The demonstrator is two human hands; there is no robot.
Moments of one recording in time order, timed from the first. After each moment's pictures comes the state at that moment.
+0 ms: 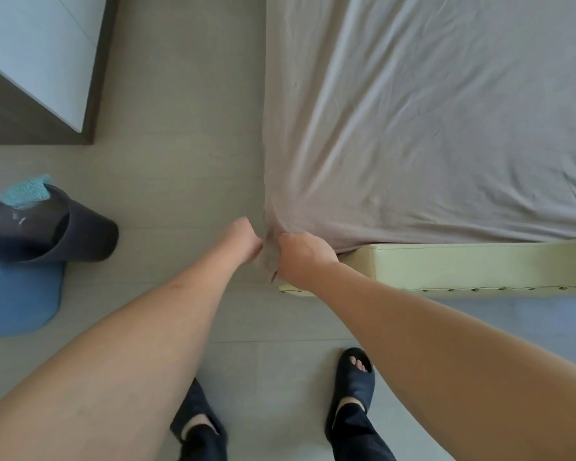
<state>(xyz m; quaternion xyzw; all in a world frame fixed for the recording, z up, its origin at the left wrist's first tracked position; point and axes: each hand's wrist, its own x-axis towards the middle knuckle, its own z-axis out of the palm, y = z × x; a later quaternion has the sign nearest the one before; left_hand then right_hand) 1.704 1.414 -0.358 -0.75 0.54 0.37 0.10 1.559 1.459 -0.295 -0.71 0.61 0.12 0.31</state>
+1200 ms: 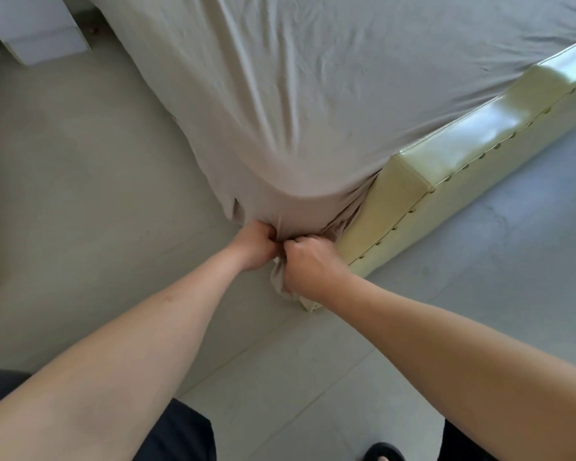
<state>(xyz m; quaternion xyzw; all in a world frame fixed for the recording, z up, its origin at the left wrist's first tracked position) 1.733 1.380 -0.454 -0.41 0.80 0.43 0.01 1.641 1.498 -0.451 -0.63 0.78 -0.06 0.02</state>
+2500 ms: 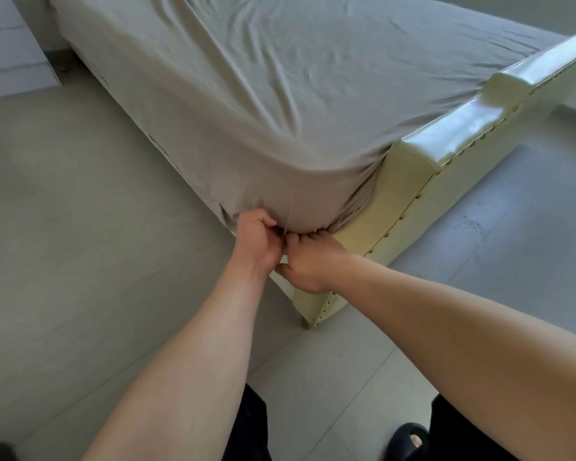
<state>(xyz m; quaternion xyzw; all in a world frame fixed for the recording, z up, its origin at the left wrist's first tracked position) 1.715 1.381 -0.485 -0.28 0.28 0.86 -0.32 1.650 1.480 -0.468 -0.58 0.80 0.11 0.08</state>
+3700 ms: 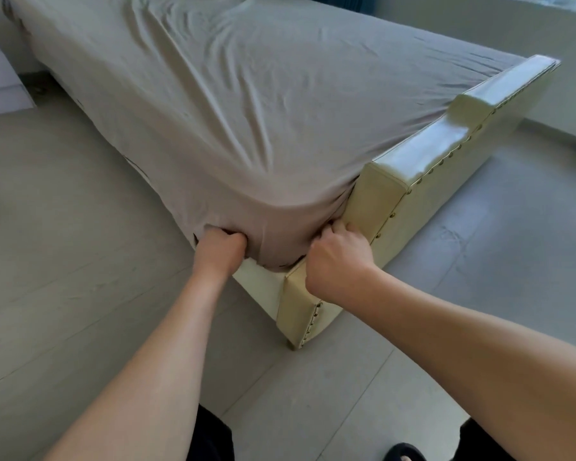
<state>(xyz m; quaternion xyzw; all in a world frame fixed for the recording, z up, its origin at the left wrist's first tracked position) 1.727 1.345 -0.475 -0.51 0.71 0.46 -0.17 1.622 1.517 -0.408 -0.50 0.84 0.21 -0.03</state>
